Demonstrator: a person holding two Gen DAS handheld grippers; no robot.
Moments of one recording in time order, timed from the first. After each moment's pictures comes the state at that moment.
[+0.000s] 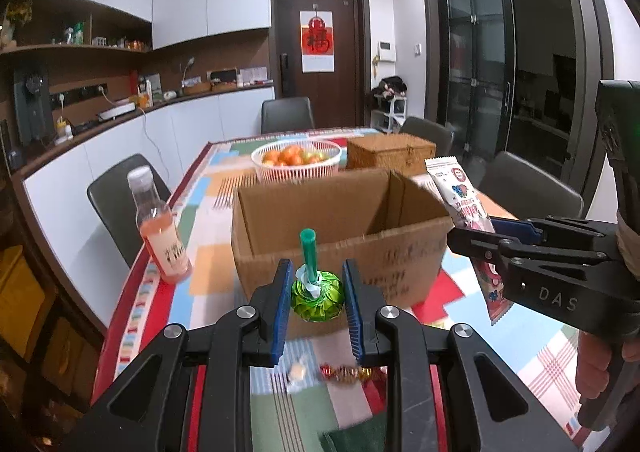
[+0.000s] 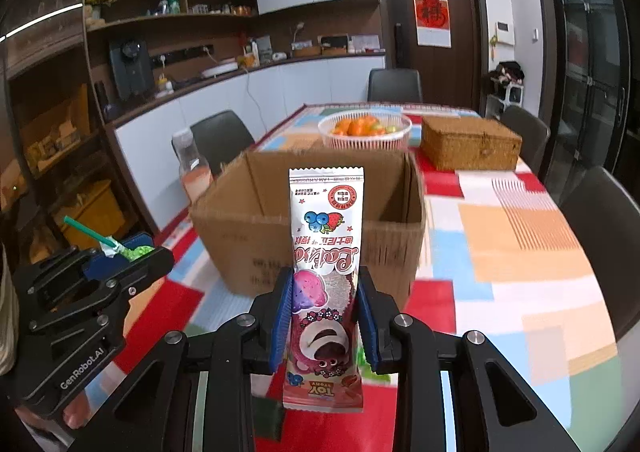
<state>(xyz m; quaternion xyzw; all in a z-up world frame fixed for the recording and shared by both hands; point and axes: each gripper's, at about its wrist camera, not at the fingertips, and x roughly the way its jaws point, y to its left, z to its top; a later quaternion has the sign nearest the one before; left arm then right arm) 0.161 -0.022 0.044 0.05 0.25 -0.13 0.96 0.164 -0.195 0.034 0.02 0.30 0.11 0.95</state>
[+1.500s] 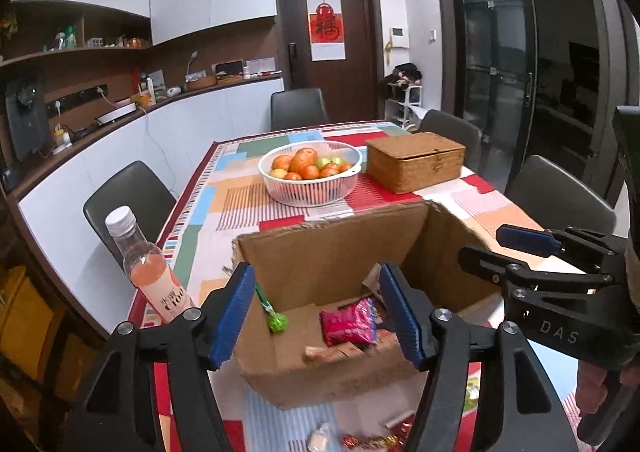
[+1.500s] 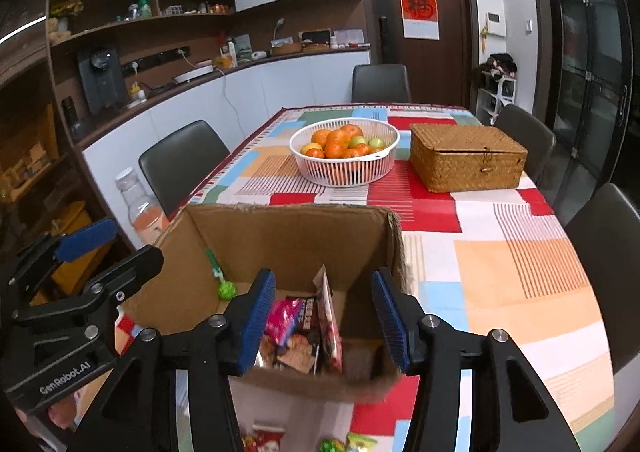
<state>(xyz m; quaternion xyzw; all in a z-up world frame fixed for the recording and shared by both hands) 0.247 -0.055 0.053 0.07 0.28 -0.11 0.95 0.264 -0.208 0.044 0.02 0.31 0.09 0.94</state>
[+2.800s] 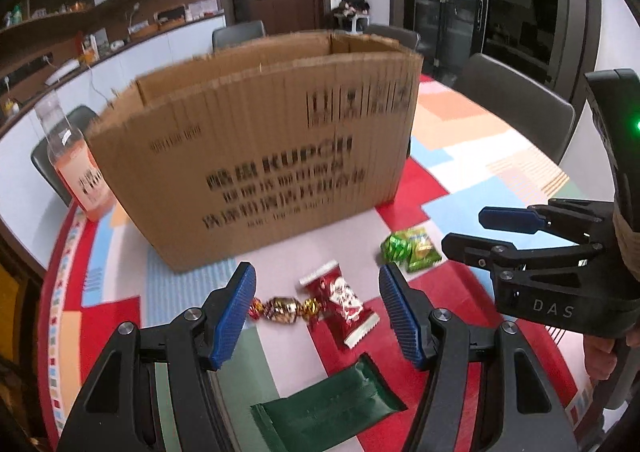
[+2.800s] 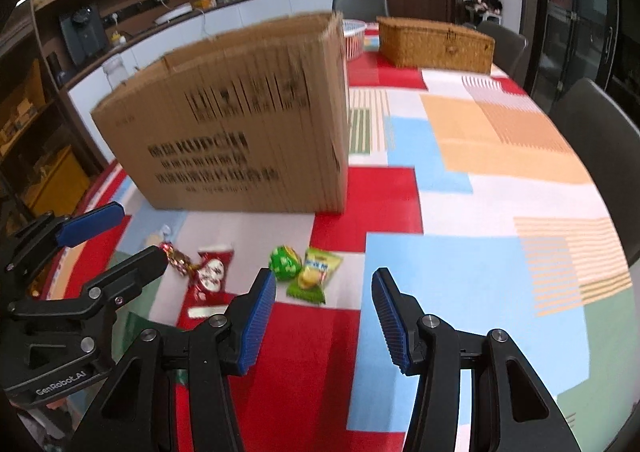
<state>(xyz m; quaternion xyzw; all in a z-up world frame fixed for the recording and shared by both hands) 0.176 -0.094 -0.072 0.10 0.39 -0.19 0.90 0.175 -0.250 -0.073 0.03 0.43 0.07 0.90</state>
